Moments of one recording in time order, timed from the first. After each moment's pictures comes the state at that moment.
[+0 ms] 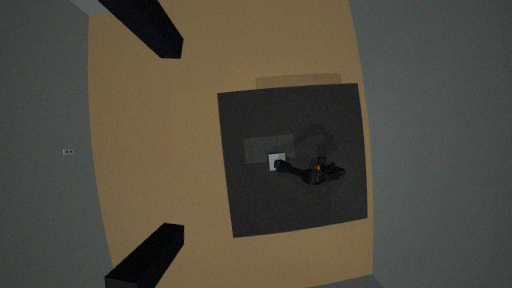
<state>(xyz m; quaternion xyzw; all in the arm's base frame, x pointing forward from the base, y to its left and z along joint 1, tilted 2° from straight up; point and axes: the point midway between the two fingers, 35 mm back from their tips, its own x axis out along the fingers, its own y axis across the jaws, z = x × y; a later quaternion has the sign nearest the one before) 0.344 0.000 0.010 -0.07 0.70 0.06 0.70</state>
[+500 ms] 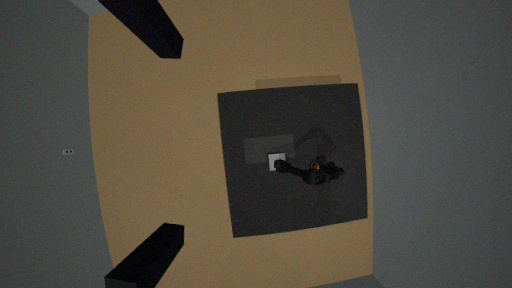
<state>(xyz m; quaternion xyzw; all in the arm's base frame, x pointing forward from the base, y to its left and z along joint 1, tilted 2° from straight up) 0.344 -0.001 -0.001 -0.07 0.71 0.06 0.70</state>
